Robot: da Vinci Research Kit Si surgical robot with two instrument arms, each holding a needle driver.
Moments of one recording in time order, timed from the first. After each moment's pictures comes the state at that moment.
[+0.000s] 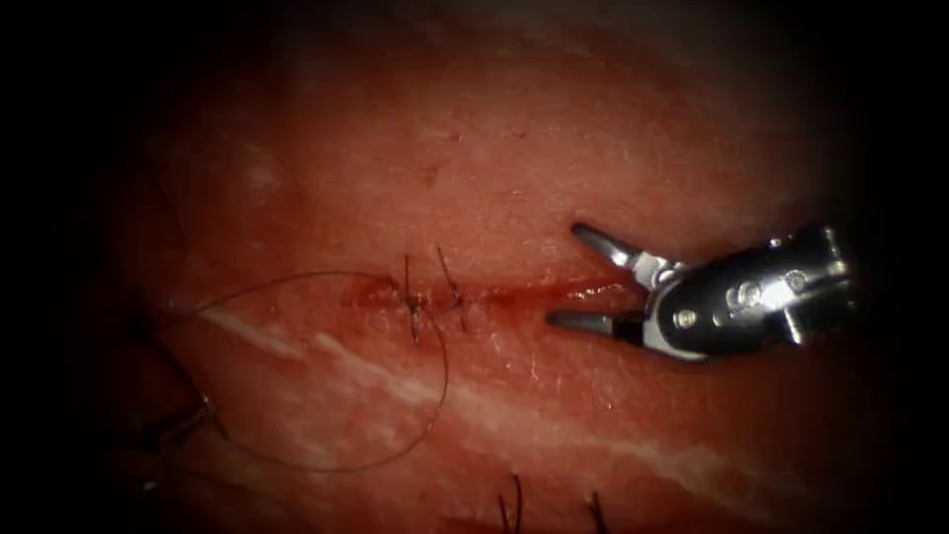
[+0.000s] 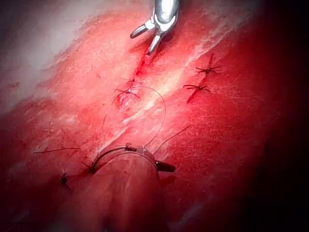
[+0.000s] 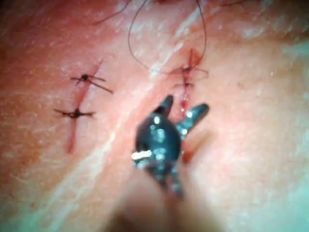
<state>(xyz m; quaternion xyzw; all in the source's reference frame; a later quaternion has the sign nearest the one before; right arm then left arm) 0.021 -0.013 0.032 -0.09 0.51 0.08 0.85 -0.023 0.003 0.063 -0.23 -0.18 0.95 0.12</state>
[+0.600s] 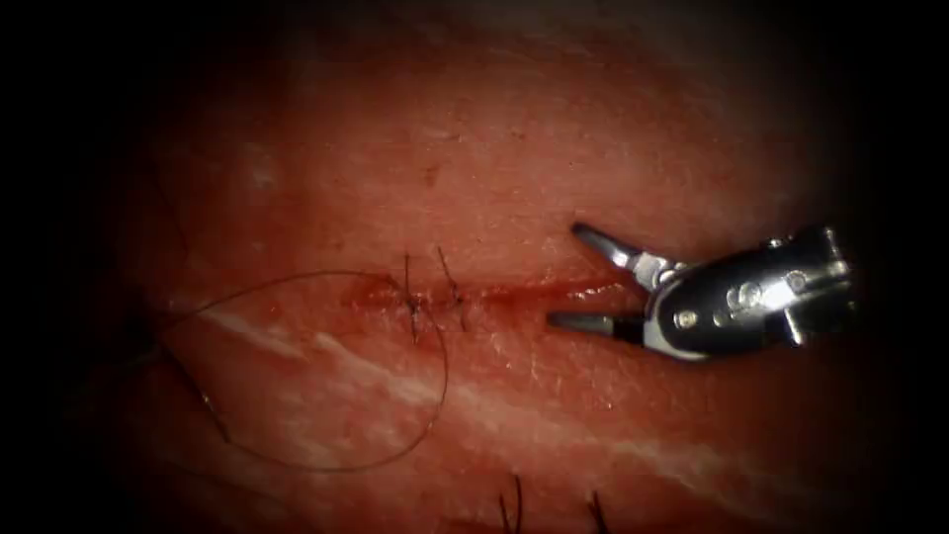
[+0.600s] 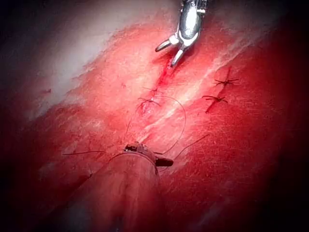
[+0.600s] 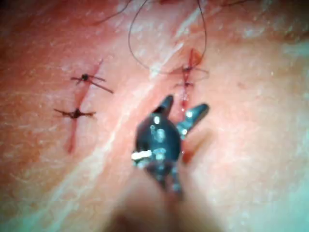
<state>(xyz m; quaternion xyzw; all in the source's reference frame) 0.021 -0.013 0.032 -0.09 0.51 0.08 0.85 -0.020 0.008 0.059 -0.25 -0.17 0.94 0.13</state>
